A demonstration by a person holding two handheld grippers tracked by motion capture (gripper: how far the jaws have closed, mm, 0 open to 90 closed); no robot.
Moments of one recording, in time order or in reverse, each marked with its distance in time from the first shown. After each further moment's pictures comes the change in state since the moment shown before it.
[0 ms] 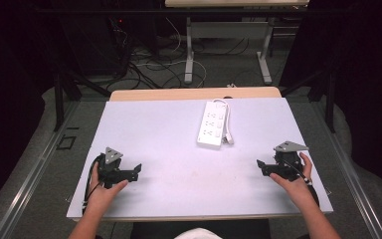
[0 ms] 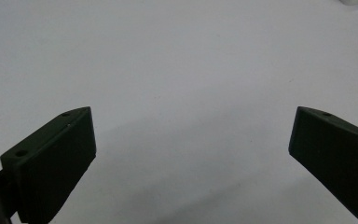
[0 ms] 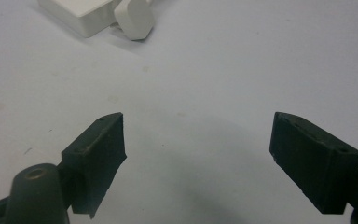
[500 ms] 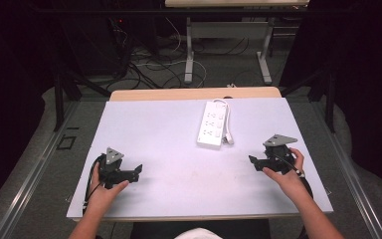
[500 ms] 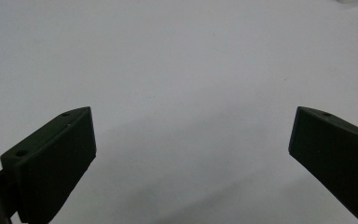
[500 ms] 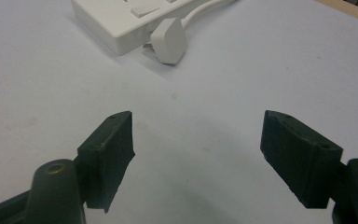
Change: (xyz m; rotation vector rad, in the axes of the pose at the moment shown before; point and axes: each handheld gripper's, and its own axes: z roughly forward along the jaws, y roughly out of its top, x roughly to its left) left arm -0.003 -0.001 0.001 -0.008 -0.007 -0.006; right arm 0.015 0.028 0.008 0.004 0.057 -0.107
